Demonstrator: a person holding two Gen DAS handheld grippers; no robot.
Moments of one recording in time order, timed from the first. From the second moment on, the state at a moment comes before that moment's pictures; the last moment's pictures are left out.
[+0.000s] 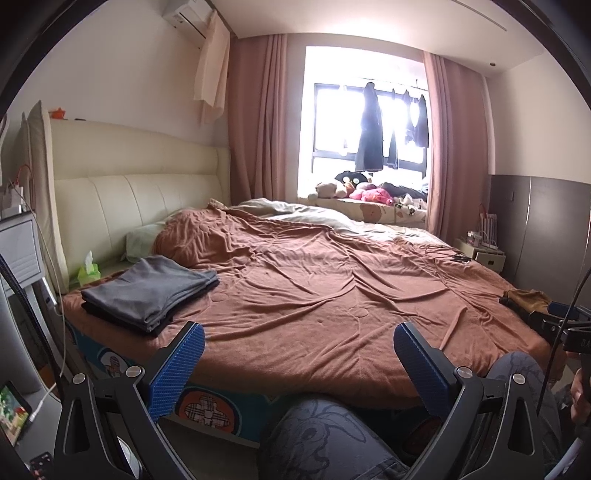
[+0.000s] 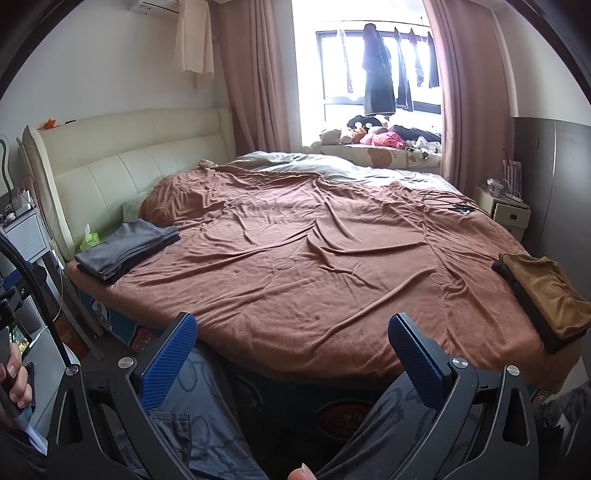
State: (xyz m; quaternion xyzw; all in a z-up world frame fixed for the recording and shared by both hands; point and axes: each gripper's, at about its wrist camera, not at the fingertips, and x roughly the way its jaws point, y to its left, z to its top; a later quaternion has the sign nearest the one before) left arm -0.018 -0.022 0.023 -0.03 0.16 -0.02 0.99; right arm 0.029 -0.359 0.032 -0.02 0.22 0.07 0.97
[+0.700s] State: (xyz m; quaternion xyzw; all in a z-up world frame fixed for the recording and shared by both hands) left arm -0.026 -0.022 0.024 -0.03 0.16 -0.03 0.99; right arm 0.029 -0.359 0.034 -0.03 0.23 0.07 0.97
